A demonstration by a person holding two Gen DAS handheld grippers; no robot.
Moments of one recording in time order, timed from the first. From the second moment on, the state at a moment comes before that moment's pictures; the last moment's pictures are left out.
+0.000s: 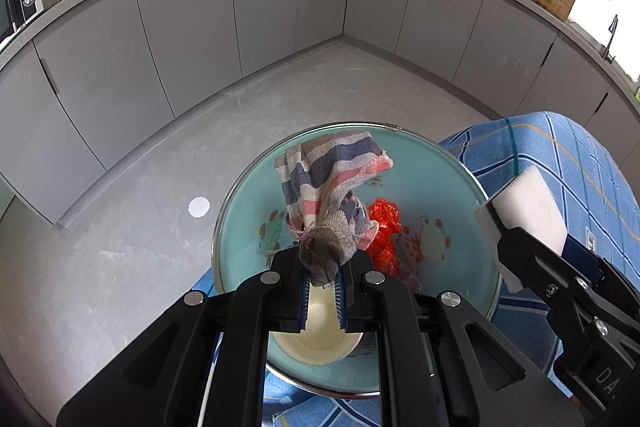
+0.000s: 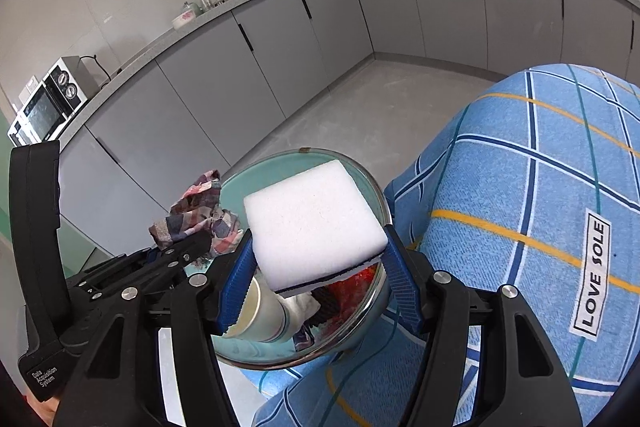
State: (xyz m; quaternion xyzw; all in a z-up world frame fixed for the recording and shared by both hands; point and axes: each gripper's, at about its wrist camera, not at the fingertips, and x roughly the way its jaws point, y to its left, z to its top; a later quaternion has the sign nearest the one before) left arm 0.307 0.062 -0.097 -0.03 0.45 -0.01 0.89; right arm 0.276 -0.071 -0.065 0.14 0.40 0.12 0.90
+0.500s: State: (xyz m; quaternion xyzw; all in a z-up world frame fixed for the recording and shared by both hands) left arm 0.317 0.061 -0.113 -0.02 0.47 0.00 0.88; right arm 0.291 -0.067 -0.075 0.14 0.41 0.12 0.89
